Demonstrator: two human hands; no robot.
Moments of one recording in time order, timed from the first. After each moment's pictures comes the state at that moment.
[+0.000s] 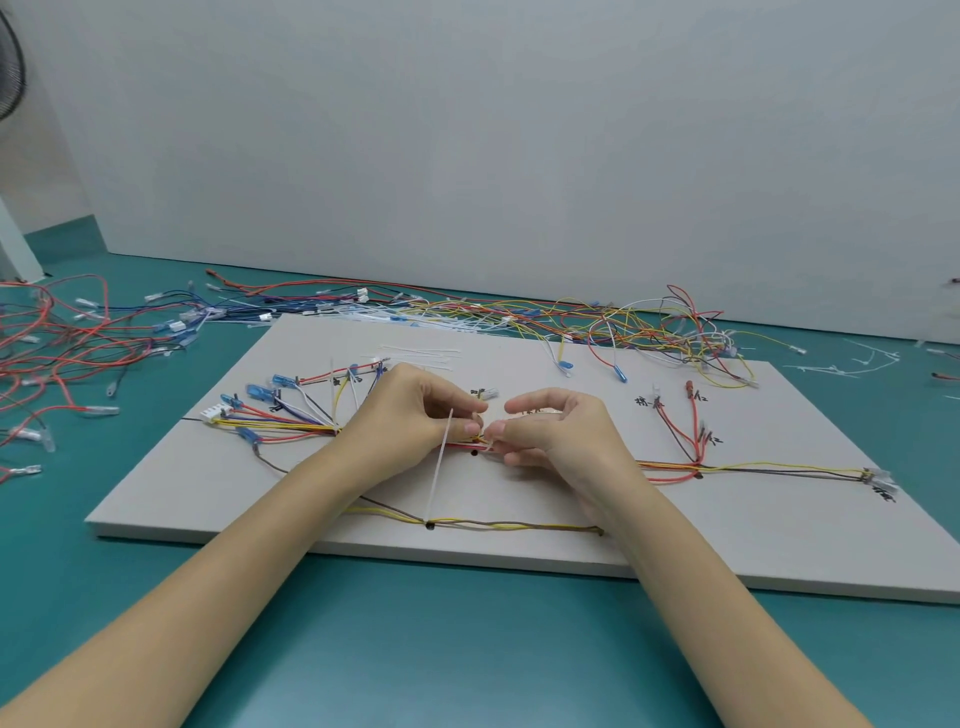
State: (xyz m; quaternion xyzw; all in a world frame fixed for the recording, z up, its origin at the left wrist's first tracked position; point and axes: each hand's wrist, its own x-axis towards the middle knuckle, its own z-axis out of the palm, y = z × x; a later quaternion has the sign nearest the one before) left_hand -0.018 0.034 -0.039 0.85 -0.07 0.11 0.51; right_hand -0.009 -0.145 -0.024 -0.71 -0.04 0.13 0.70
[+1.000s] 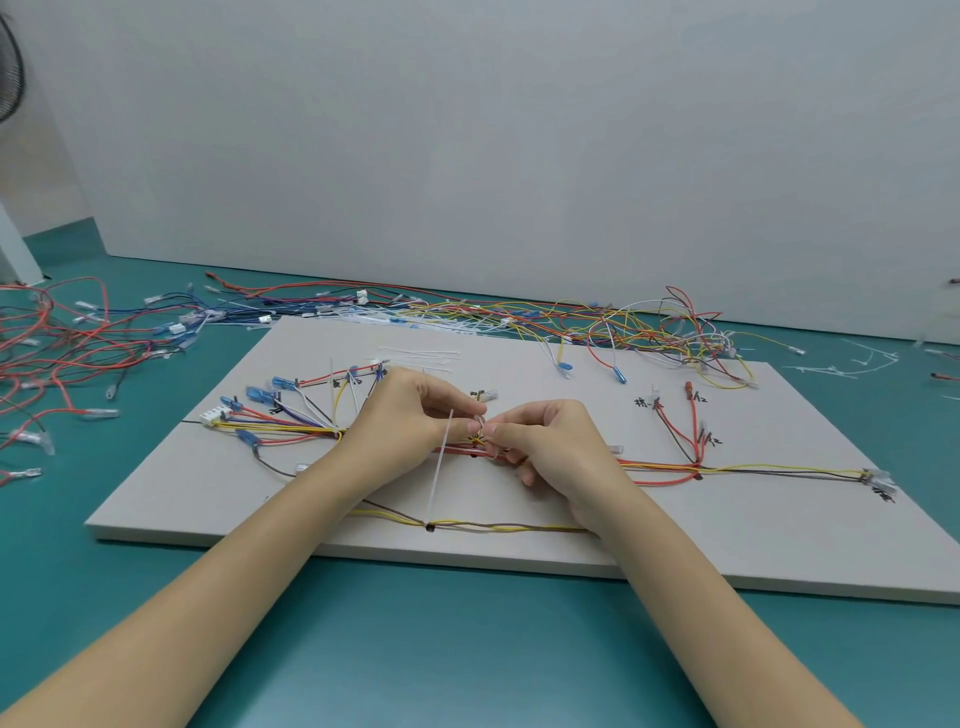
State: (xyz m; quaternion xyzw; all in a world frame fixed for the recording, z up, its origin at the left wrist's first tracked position) left_hand -0.018 0.030 -0.041 0.83 -0.04 0.11 0.55; right_hand -0.004 -0.137 -0.036 -0.78 -0.08 0.12 0.60
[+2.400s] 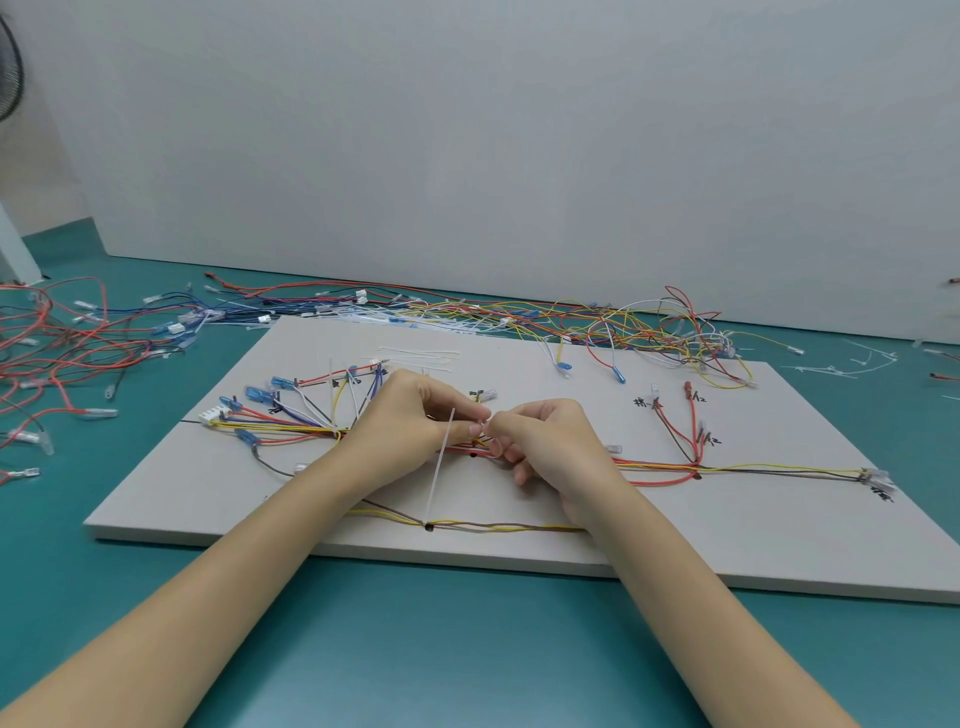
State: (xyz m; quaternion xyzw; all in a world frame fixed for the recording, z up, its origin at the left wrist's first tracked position) left_hand -0.021 0.031 -0.040 0.84 -0.09 0.10 0.53; right_hand -0.001 -0.130 -0.036 -0.79 -0.04 0.11 0.61
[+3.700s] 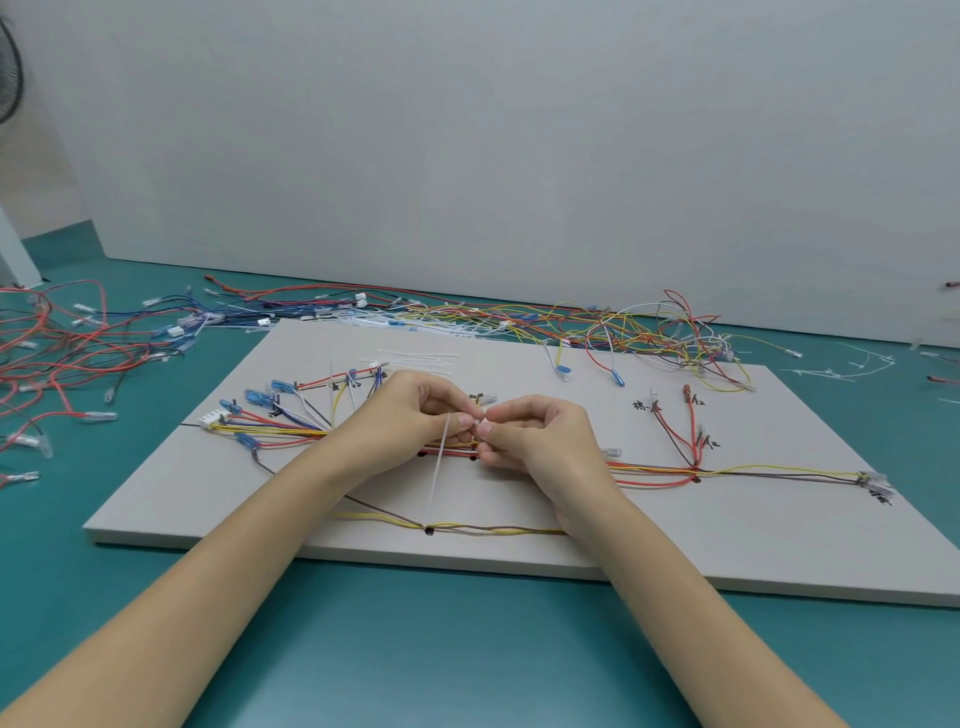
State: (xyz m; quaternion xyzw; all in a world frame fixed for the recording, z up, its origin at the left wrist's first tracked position) left_hand -0.013 0.041 -0.038 0.81 -0.08 0.01 0.58; right_hand -0.011 -0.129 -0.035 -0.68 -0.05 0.10 0.73
